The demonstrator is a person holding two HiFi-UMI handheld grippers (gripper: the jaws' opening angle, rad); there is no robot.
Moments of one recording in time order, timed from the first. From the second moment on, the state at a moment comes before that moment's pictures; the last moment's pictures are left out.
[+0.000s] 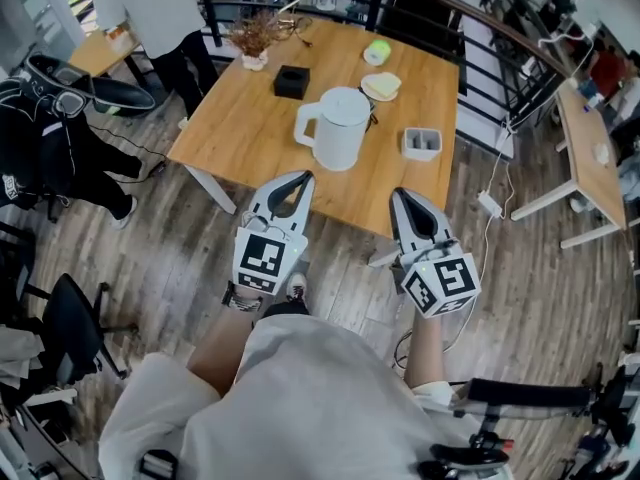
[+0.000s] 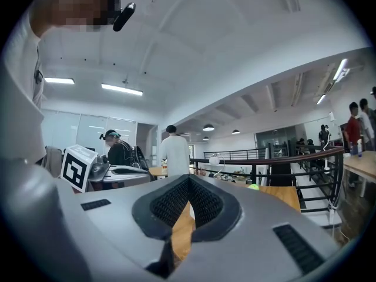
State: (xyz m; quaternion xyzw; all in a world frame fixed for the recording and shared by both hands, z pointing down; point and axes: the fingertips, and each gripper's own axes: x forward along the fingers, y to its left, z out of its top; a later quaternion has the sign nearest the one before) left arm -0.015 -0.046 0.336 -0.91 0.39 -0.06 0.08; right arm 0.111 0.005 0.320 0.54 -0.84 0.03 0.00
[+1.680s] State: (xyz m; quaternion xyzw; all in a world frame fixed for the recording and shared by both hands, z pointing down) left arm -0.052 -0.211 0.370 -0.92 0.38 -0.09 0.06; right arm 0.110 -0.146 0.340 0.60 -0.80 0.05 -0.01
